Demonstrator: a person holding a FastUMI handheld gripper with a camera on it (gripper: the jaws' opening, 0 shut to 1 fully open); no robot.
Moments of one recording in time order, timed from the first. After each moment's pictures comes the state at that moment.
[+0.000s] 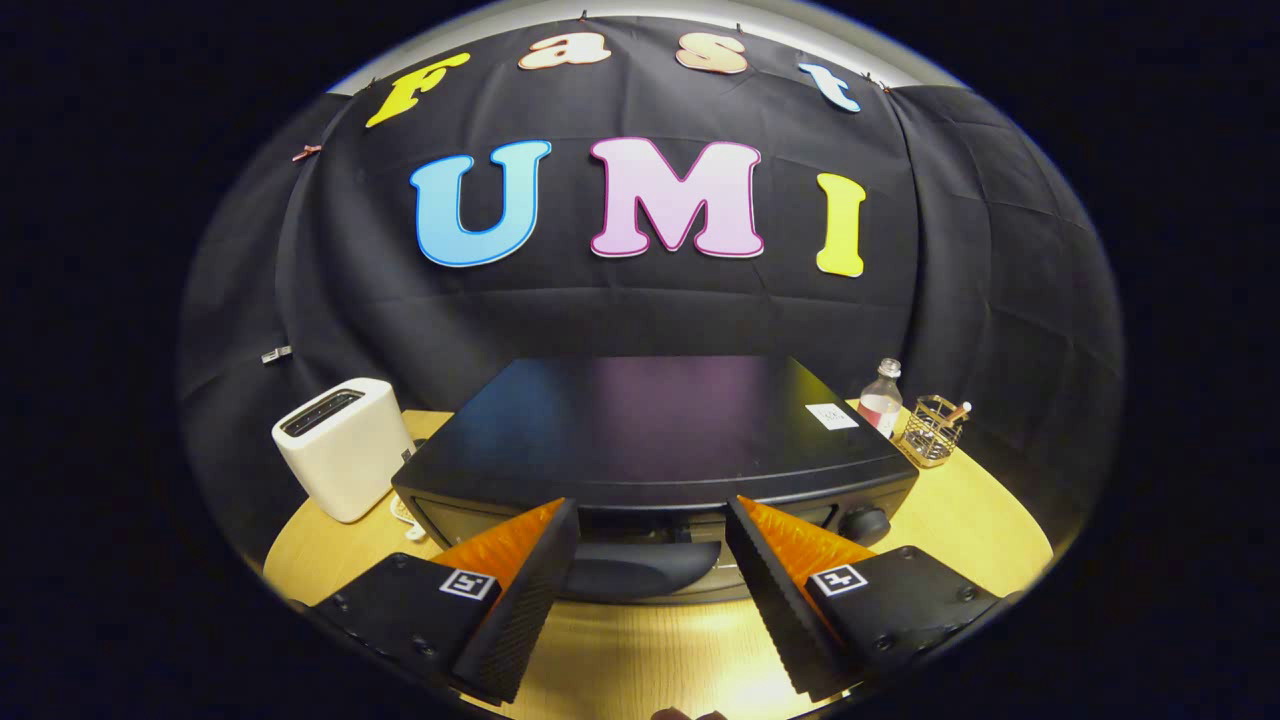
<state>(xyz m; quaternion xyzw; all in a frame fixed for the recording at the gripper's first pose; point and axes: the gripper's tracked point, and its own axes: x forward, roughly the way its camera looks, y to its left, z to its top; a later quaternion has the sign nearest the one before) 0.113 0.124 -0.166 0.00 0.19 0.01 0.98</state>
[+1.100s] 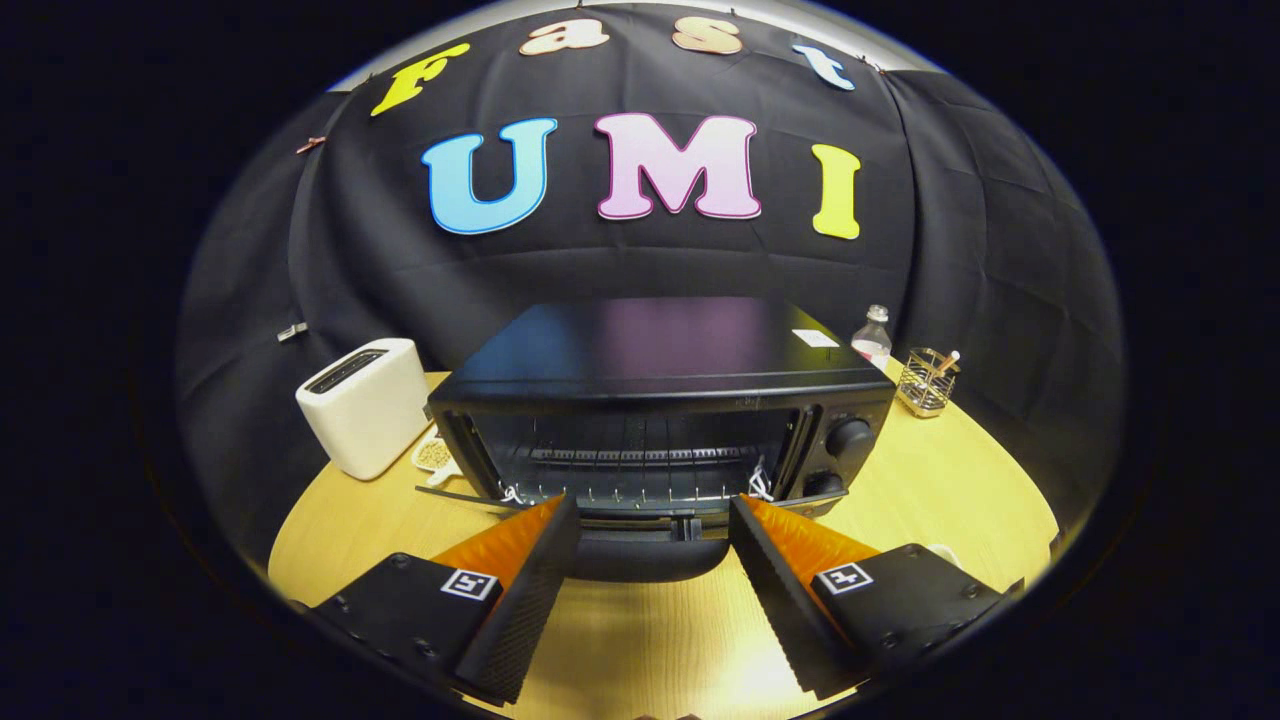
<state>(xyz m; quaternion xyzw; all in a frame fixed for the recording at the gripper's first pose) 0.037 0.124 -0.196 0.00 0.25 0.02 0.97</state>
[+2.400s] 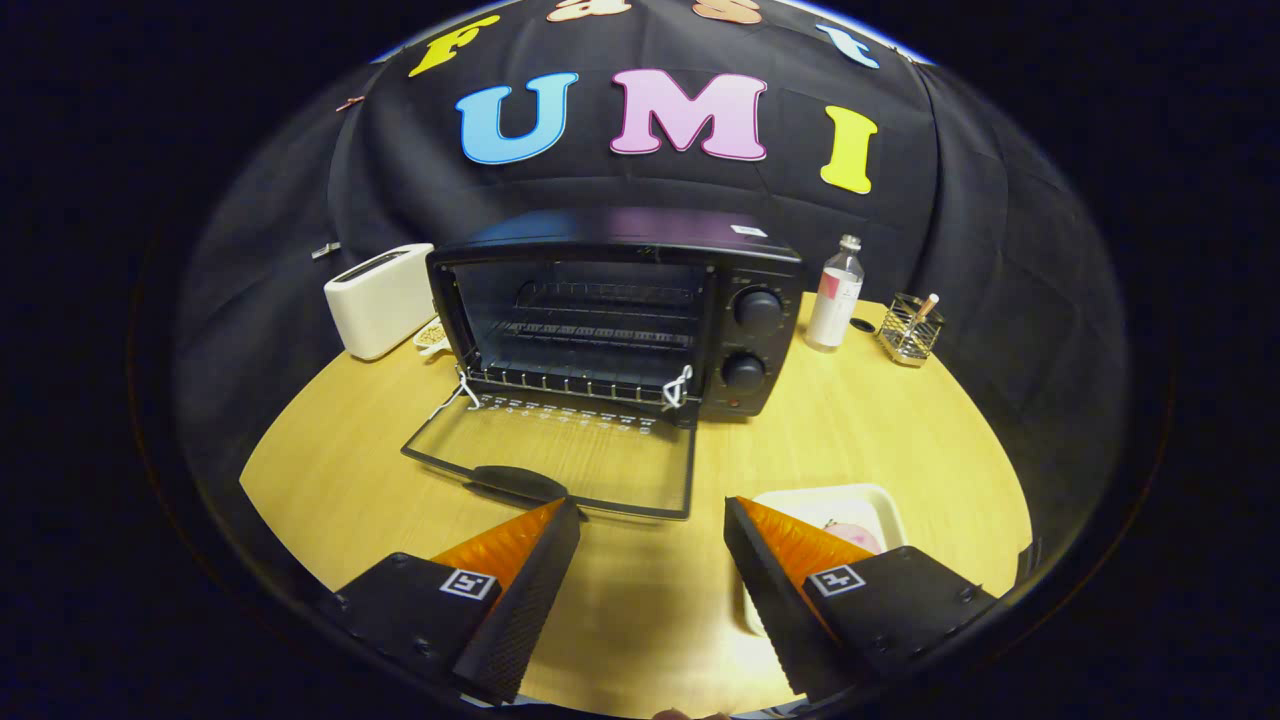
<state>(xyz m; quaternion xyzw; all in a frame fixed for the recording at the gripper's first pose) -0.053 0.017 -0.230 -0.05 0.34 0.08 0.94</state>
